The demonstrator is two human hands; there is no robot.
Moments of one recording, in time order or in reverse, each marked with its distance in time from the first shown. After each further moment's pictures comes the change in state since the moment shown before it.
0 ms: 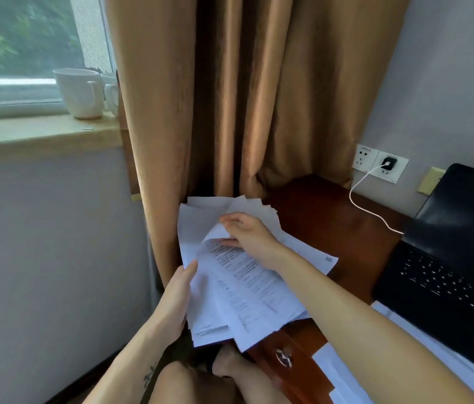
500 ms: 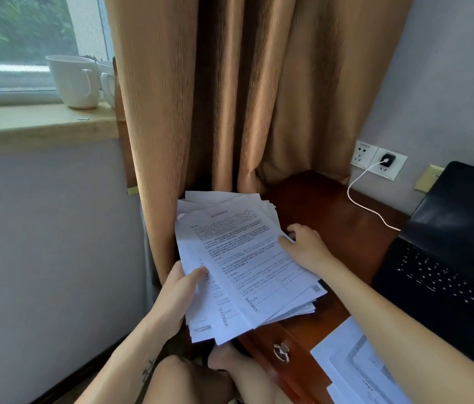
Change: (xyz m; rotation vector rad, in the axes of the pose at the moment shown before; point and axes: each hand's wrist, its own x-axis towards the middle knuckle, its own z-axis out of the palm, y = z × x) left_hand 0.003 -0.003 -0.001 0.140 -0.001 0.051; right_hand -0.023 0.046 -0.103 -0.911 0.269 0.177
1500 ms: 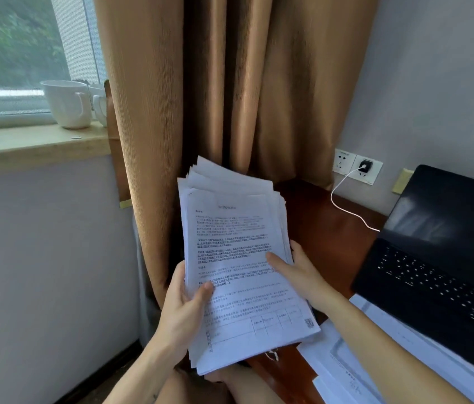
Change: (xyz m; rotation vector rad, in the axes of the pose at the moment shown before) left_hand -0.029 -0.019 0.017 -0.032 -0.053 0.335; right_hand -0.065 0.011 0.010 0.863 -0.076 -0.012
